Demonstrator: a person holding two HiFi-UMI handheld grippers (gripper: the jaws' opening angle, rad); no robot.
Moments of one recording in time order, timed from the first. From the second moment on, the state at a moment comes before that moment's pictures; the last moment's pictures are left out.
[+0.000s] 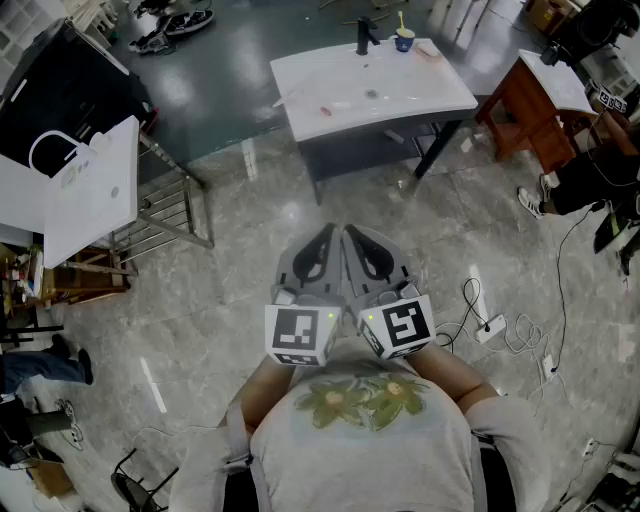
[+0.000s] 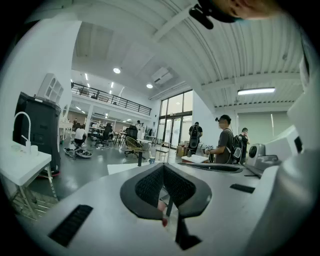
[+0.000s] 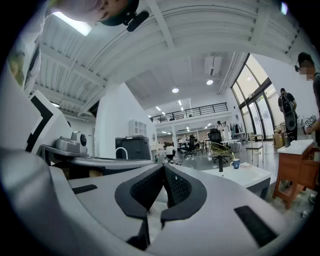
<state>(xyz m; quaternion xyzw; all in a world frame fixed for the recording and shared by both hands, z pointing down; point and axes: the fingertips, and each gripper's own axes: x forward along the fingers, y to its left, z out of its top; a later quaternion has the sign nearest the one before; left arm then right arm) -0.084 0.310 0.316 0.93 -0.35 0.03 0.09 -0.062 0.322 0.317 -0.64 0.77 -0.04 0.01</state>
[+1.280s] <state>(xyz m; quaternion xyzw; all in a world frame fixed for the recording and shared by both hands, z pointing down) 0.019 0.275 0.326 0.89 -0.45 0.01 0.11 0.044 0.282 0.331 -0.54 0.84 -0.06 0.00</state>
